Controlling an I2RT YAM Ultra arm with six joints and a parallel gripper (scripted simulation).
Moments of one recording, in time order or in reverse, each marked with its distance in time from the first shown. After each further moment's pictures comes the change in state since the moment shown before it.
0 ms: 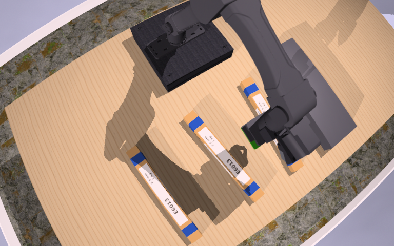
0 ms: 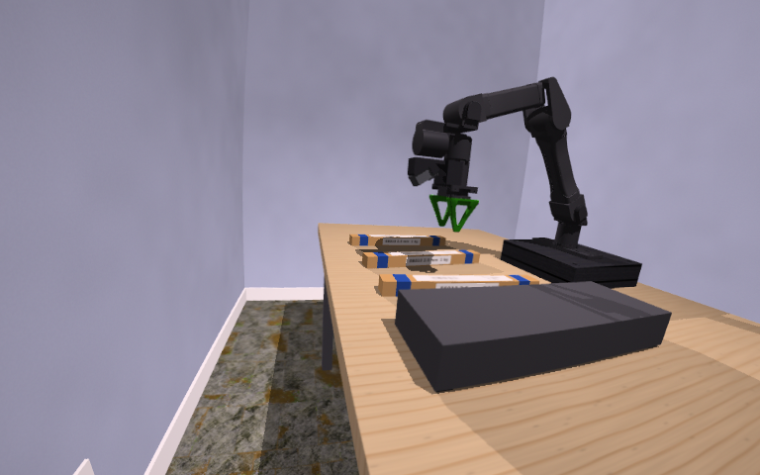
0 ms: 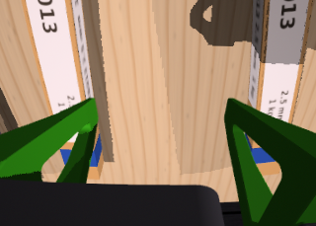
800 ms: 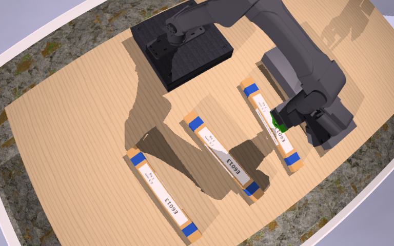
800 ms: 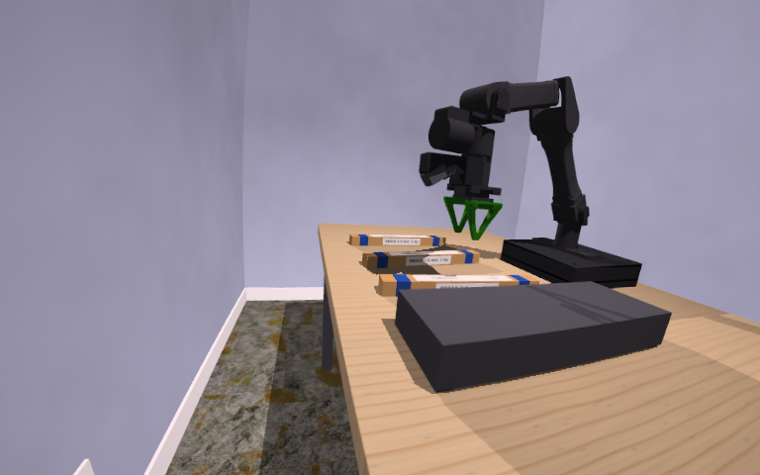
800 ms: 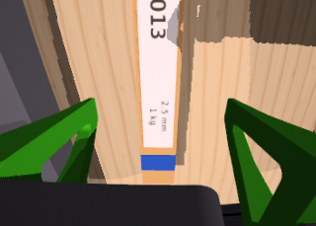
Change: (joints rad) arm 0.207 0.087 0.155 -0.058 0.008 0.243
